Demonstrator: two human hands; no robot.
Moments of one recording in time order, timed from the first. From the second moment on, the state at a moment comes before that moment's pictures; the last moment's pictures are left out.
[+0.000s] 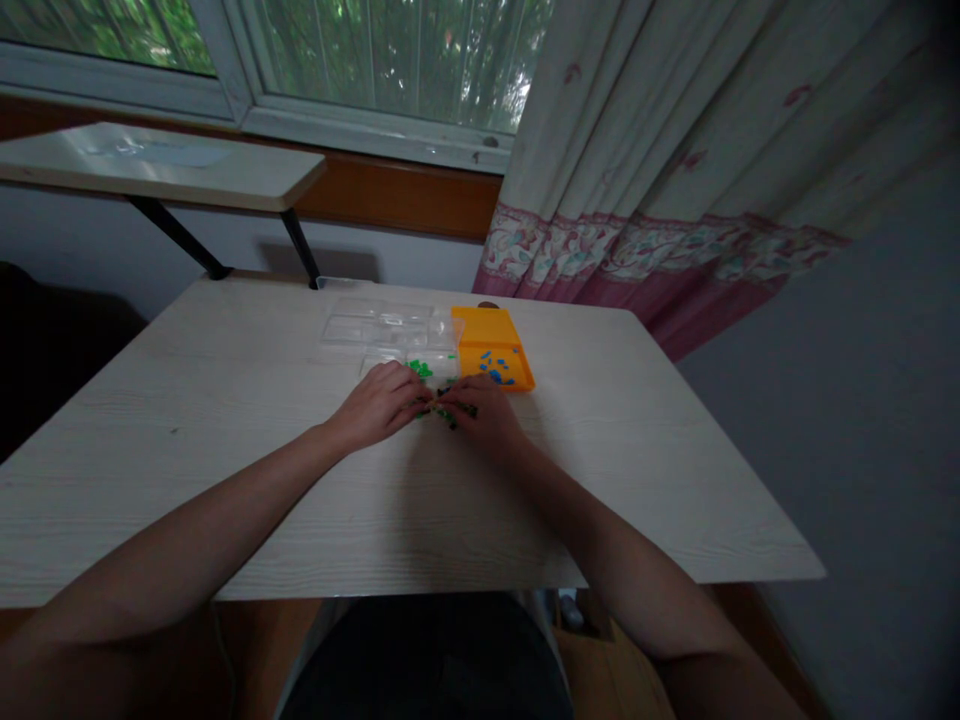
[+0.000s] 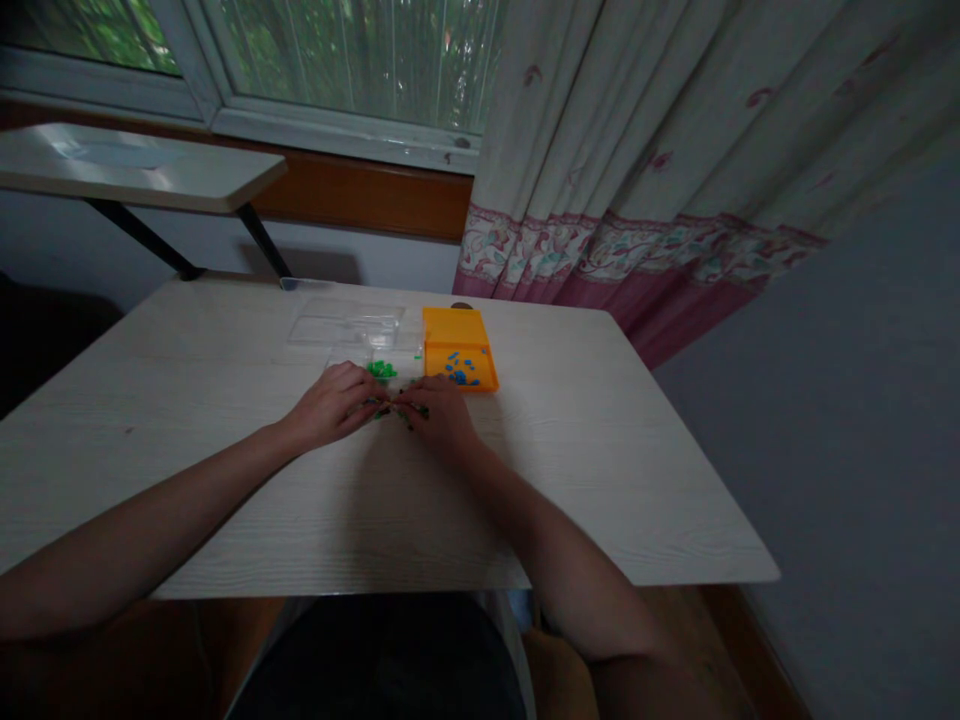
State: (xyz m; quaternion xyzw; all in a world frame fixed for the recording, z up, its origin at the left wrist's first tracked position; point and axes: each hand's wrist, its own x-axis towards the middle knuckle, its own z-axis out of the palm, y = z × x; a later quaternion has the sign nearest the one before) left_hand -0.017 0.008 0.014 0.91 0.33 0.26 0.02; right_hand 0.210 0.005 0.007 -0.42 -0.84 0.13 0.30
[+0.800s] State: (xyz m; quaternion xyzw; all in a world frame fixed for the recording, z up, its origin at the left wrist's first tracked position) left_hand -0.055 0.038 0.004 0.76 0.53 0.37 -0.09; right_hand 0.211 0.002 0.011 -0.45 -0.88 -0.04 0.18
